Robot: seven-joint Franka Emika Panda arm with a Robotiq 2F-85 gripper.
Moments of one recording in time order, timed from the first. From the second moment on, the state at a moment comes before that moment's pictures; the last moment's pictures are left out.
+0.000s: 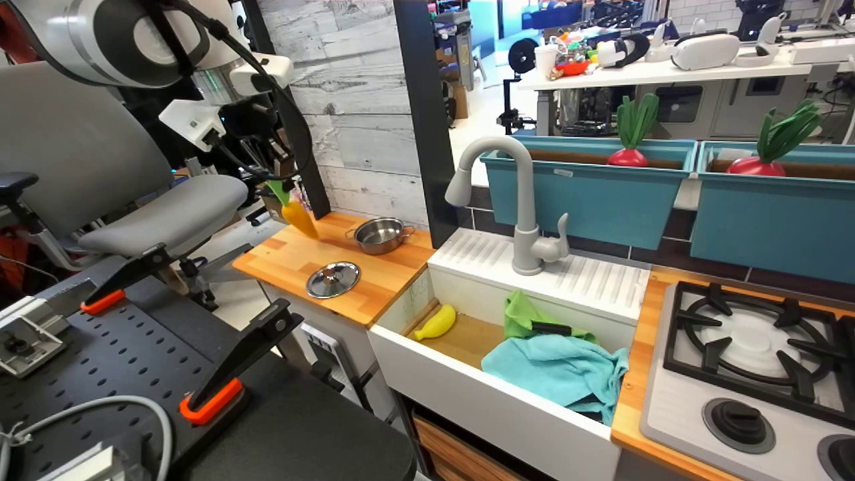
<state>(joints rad) 0.22 0.63 0.11 -2.13 0.15 2.98 0.27</state>
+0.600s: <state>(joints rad) 0.25 0.82 0.07 -2.02 0.14 2.93 0.26</state>
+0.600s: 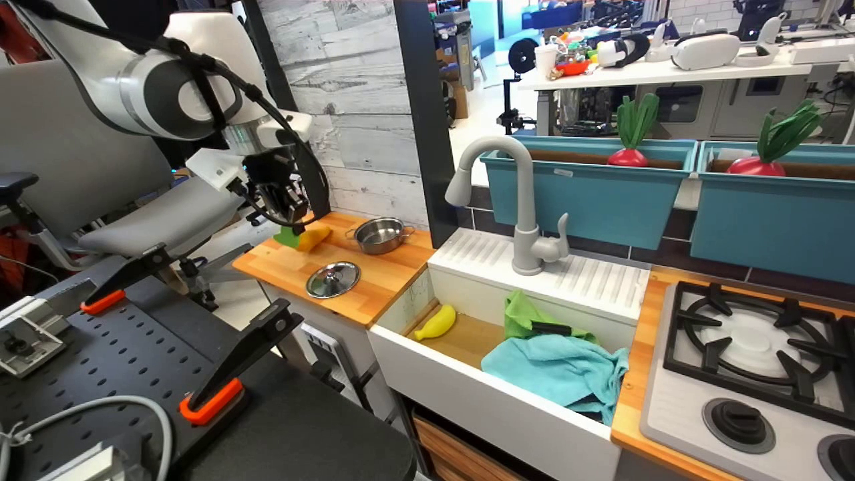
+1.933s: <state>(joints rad) 0.33 0.75 0.04 -2.05 0.08 2.79 0.26</state>
